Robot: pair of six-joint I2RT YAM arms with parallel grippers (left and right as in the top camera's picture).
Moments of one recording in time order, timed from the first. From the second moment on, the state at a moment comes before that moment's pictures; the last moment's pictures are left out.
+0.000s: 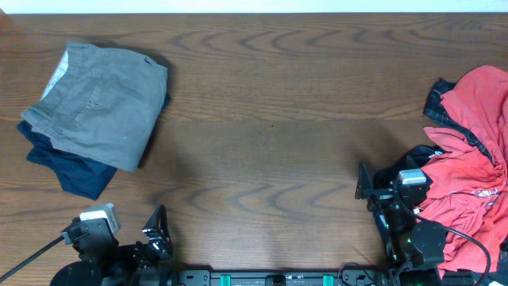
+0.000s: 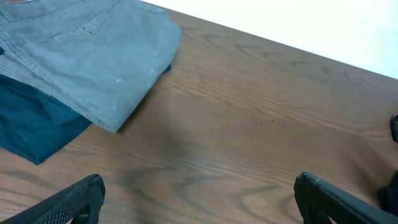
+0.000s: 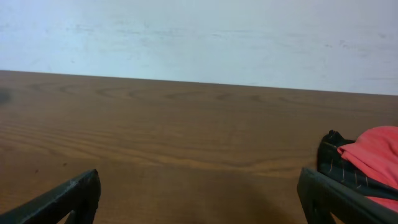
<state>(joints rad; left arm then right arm) -0.15 0.23 0.96 -1.21 -0.04 -0.35 0.11 0.01 0.01 -0.07 0.01 0.00</state>
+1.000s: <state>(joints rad) -0.10 0.20 0.85 -1.17 -0.08 -0.29 0.11 0.01 0.01 -0.07 0.01 0.00</state>
